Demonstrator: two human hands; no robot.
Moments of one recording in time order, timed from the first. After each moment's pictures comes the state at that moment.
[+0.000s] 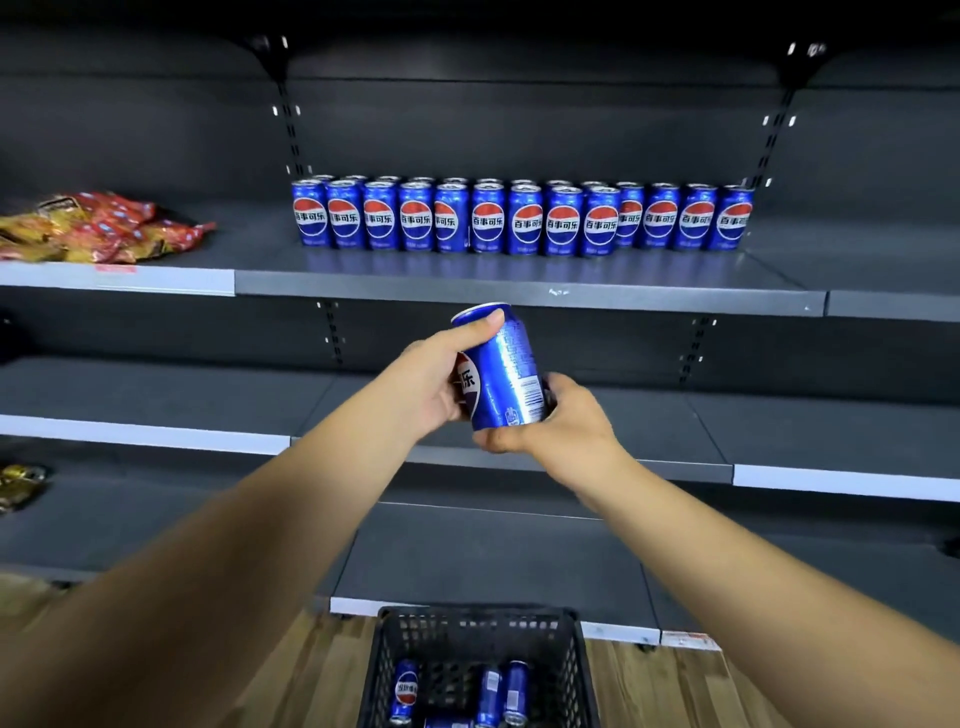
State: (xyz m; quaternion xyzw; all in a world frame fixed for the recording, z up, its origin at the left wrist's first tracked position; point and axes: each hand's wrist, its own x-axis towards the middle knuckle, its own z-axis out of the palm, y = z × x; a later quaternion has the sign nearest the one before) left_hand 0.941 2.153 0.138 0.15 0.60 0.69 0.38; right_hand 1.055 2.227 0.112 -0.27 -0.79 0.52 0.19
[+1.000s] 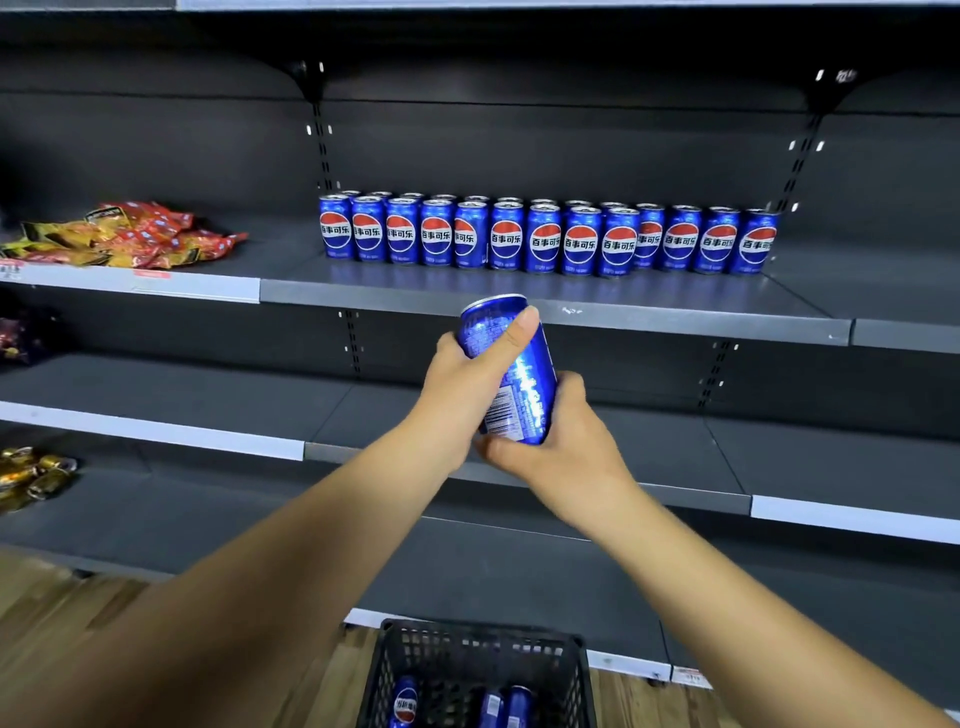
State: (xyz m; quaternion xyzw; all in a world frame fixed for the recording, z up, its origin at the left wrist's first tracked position) left_hand 0.986 2.157 0.150 0.17 0.62 0.73 0.24; right_hand 1.072 2.217 0.125 -0.20 -0.83 0.47 0.23
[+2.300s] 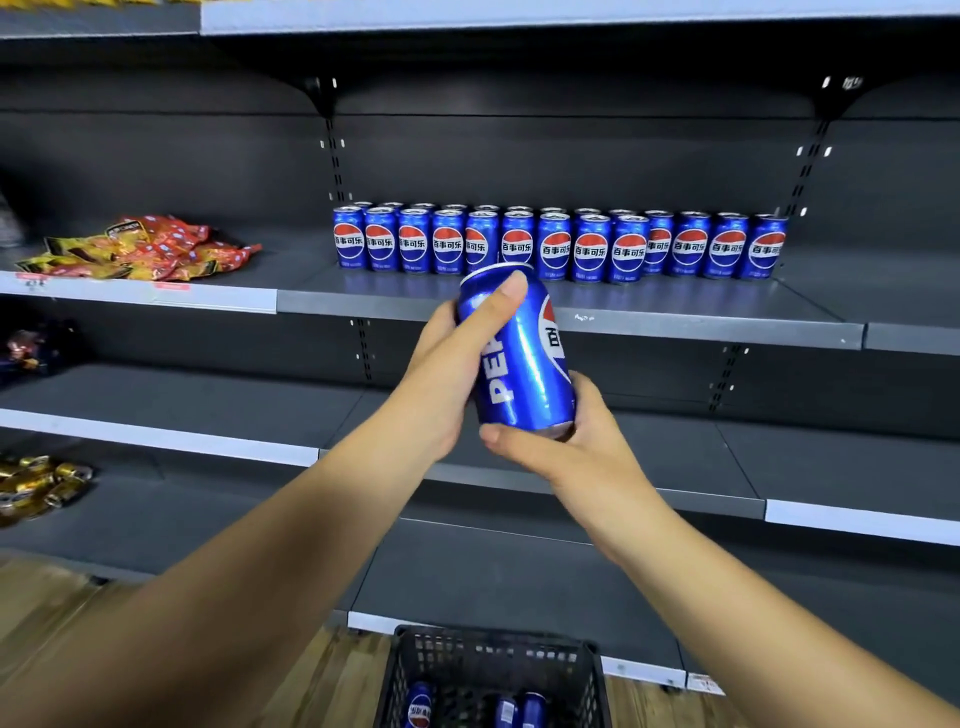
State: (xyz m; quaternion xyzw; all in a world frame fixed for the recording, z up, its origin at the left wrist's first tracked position) left_hand 0.981 2.131 0.175 0.23 0.53 0.79 0.22; right_hand 1.078 2.194 0.136 -0.12 -0.67 0.69 0.24
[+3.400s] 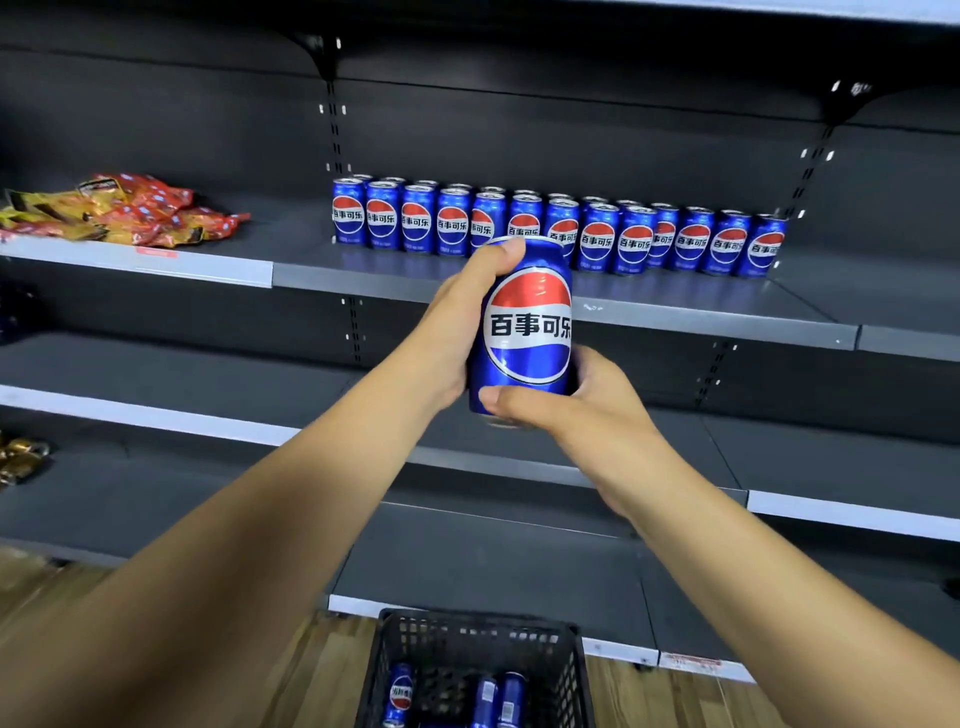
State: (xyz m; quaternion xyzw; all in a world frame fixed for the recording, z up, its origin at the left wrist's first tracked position) left_hand 0.938 2.121 0.180 0.28 0.52 0.75 0.30; right_hand 1.051 2.180 0.155 -0.16 -0.74 0.62 0.22
